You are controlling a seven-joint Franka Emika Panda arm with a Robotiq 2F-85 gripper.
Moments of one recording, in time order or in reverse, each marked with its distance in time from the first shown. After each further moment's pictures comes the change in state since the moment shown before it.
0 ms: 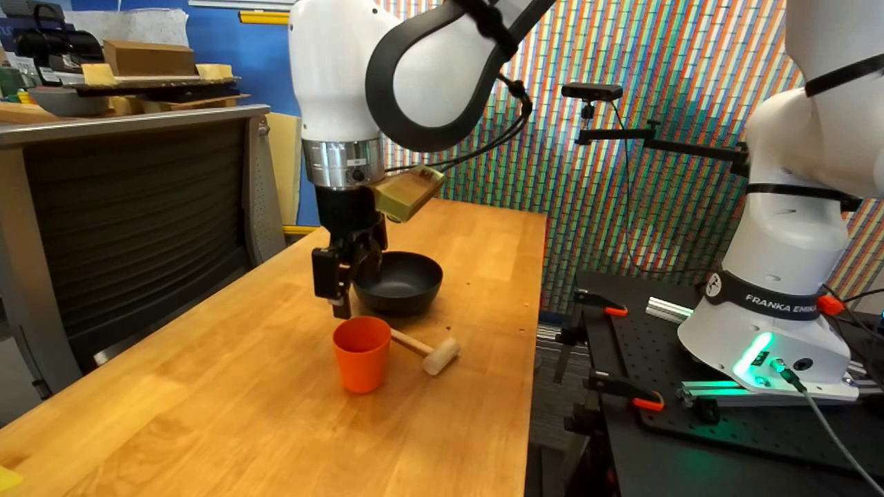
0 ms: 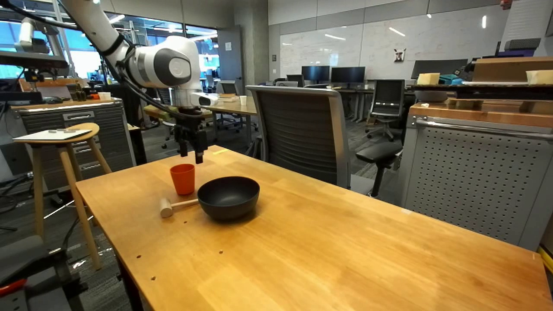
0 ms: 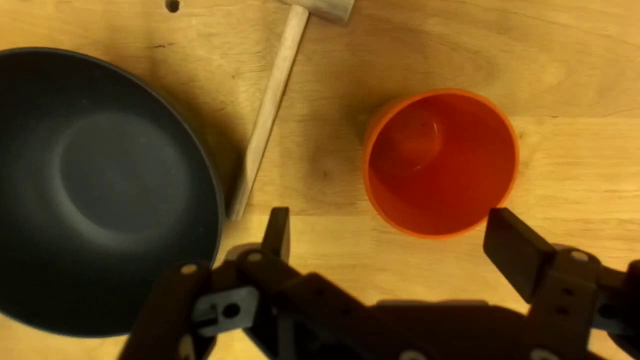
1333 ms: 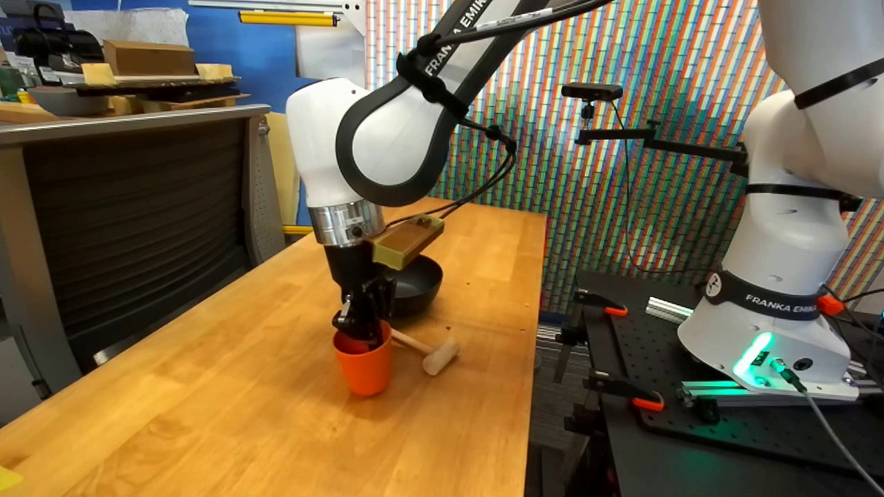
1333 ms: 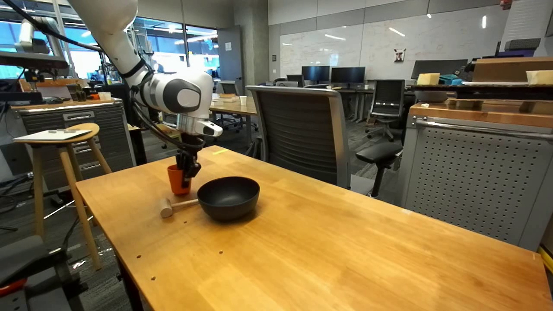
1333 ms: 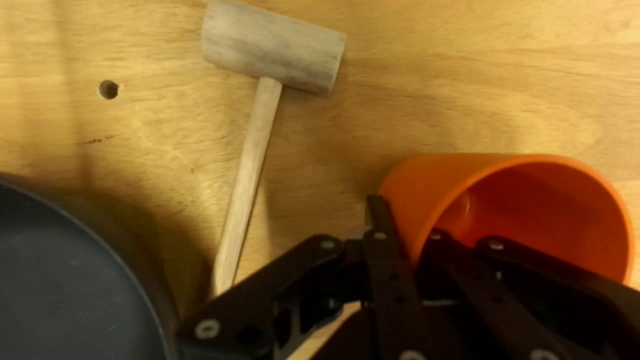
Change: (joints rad) arm 0.034 0.154 -0.049 0.062 0.160 -0.059 -0.061
